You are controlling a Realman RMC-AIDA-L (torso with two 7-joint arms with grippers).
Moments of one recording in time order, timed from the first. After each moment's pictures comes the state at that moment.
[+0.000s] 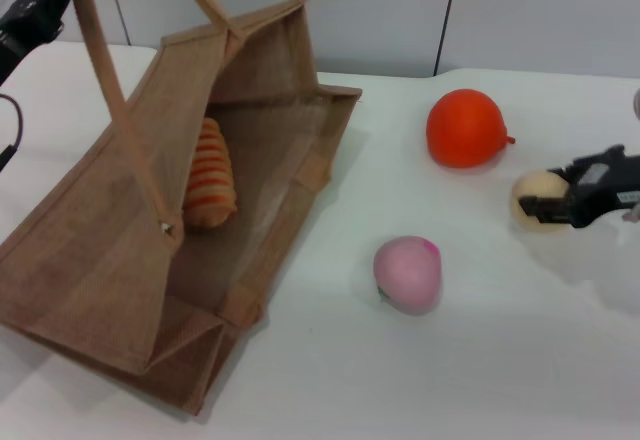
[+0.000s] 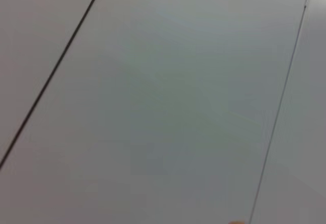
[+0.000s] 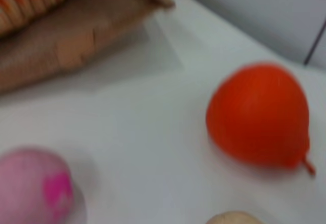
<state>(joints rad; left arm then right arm) -0.55 -2.02 0.10 0.35 -1.54 -1.63 1.93 0.55 2.02 -1.19 -1.02 -2.31 -1.12 1.97</state>
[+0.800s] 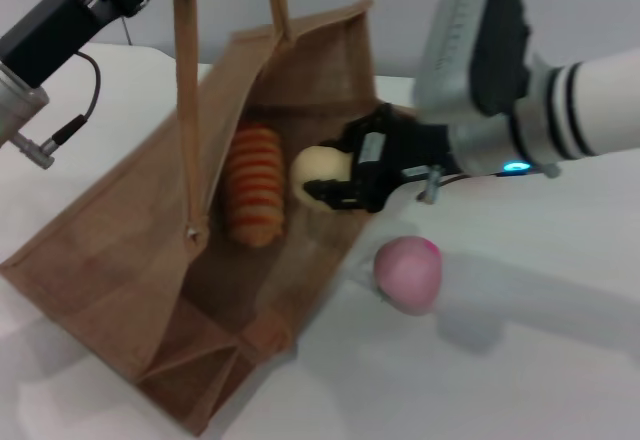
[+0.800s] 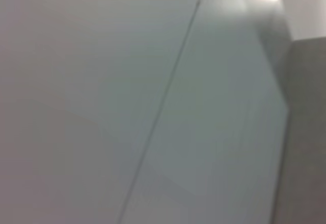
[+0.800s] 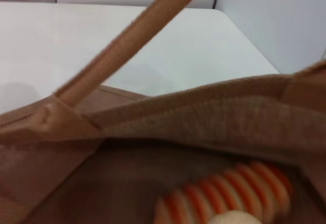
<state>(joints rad) -0.67 -2.02 0.11 0.35 -1.42 -1.81 1.85 0.78 2.02 -1.68 -0.96 -1.90 -0.94 1.84</state>
